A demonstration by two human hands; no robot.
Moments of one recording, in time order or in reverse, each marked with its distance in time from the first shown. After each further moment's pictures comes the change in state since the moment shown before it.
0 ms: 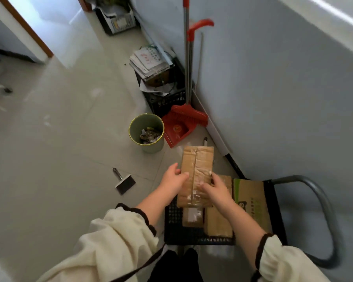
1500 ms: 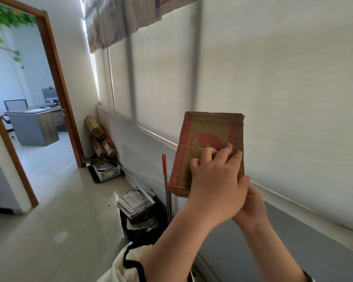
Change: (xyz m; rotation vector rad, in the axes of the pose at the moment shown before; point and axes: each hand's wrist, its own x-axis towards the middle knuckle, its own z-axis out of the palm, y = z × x) left_hand -0.339 0.297 -0.028 0.904 0.478 1.523; right_hand -0.204 -0.282 -0.102 0.975 -0.272 -1.074
